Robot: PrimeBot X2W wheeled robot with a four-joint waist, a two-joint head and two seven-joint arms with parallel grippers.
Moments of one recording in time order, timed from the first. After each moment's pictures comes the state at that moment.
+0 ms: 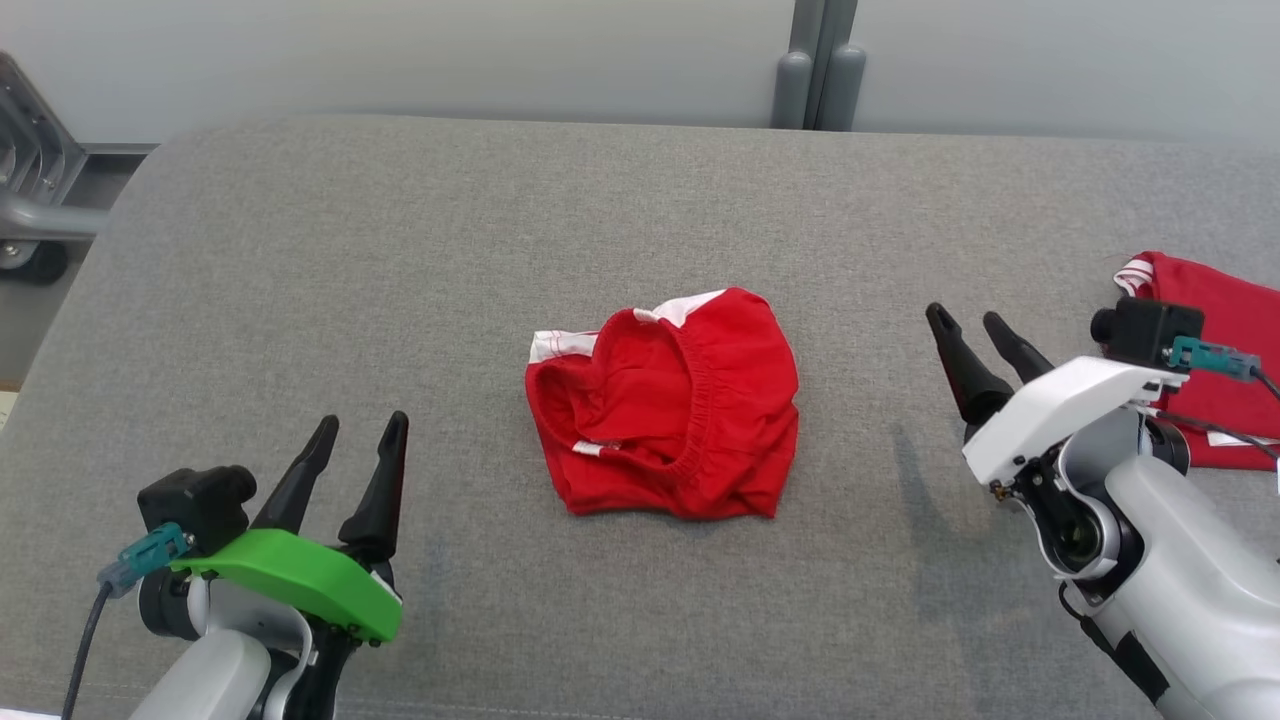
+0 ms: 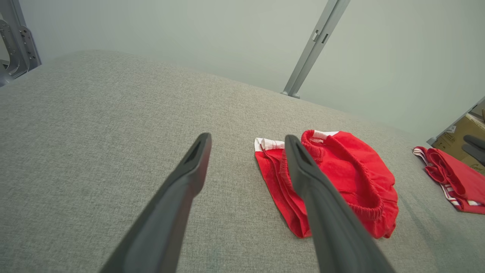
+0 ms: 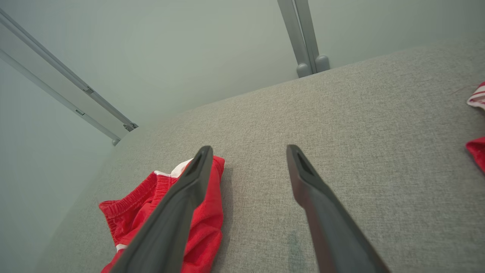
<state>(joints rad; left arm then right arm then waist) -0.20 0.37 -0.55 0.14 -0.92 0.12 -0.22 -0.37 -0.35 0.56 0.34 0.97 -0.11 -0.08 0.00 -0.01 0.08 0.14</state>
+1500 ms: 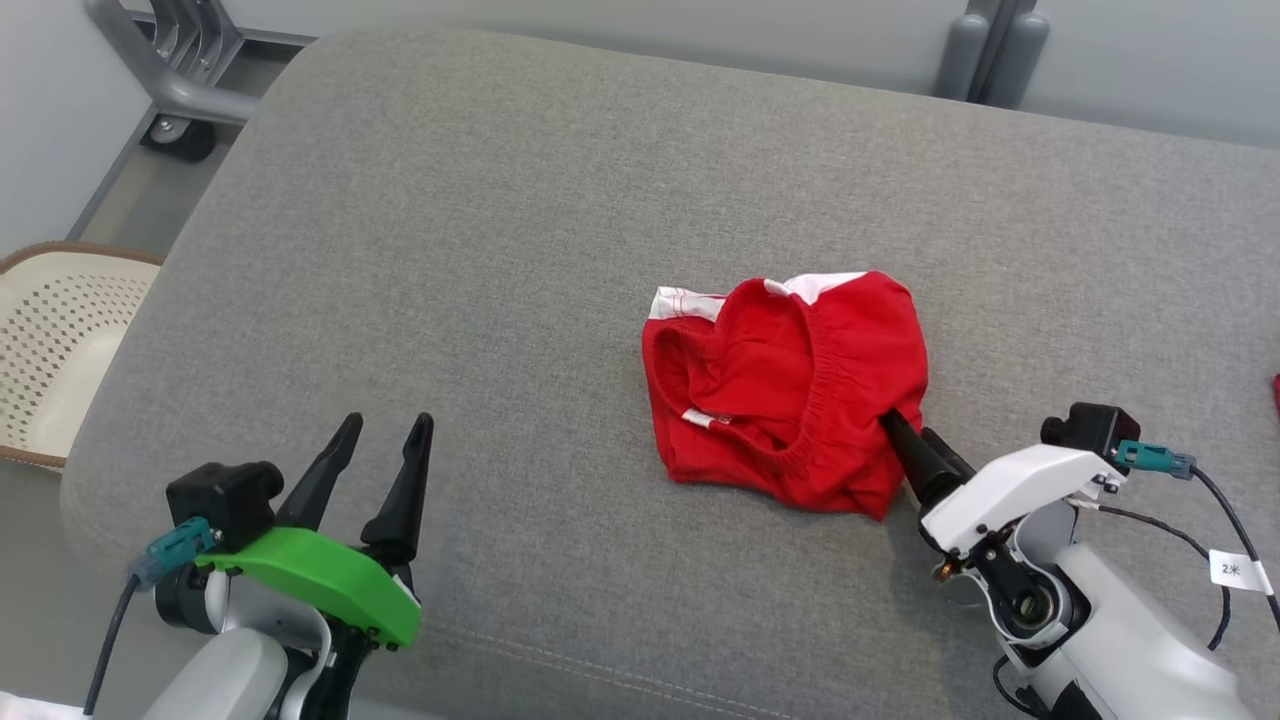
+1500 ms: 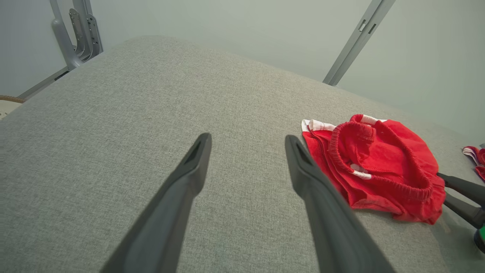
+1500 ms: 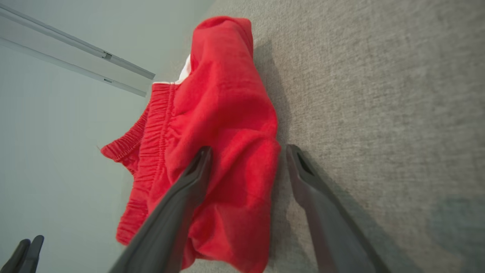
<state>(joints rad) -0.21 0.36 -0.58 0.11 -0.87 0.12 -0.19 -0.29 -0.21 0.53 0.51 1.18 0.01 -0.06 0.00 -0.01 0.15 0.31</state>
